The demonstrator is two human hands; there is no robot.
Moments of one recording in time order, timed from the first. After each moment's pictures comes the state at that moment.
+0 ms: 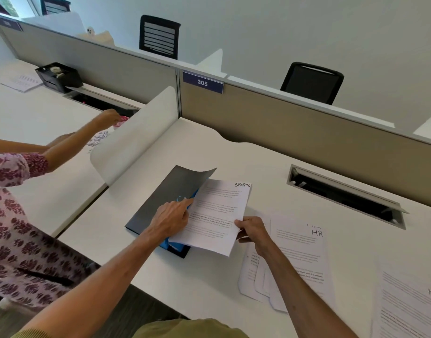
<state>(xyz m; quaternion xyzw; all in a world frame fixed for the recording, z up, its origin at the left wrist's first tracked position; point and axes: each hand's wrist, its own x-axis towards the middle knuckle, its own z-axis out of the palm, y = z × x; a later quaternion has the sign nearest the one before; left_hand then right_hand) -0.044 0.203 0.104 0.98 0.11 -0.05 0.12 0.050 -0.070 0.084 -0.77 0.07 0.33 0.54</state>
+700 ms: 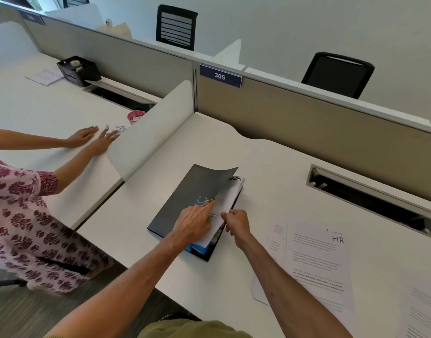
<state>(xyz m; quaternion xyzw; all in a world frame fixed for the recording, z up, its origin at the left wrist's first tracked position) -0.042 0.171 0.114 0.98 0.11 -0.07 0.13 0.042 0.032 0.062 -0.81 0.06 0.29 0.51</state>
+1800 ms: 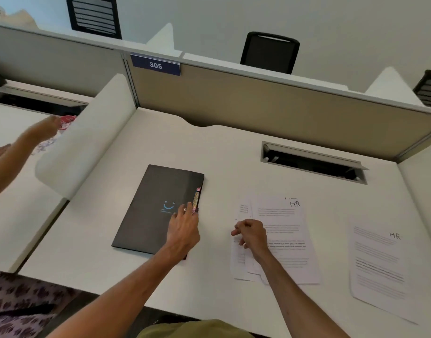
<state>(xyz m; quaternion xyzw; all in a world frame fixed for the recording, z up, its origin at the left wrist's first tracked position) -0.025 0.114 0.059 0.99 0.03 -0.10 0.05 0.009 -0.115 0.053 -0.82 0.17 0.20 0.50</state>
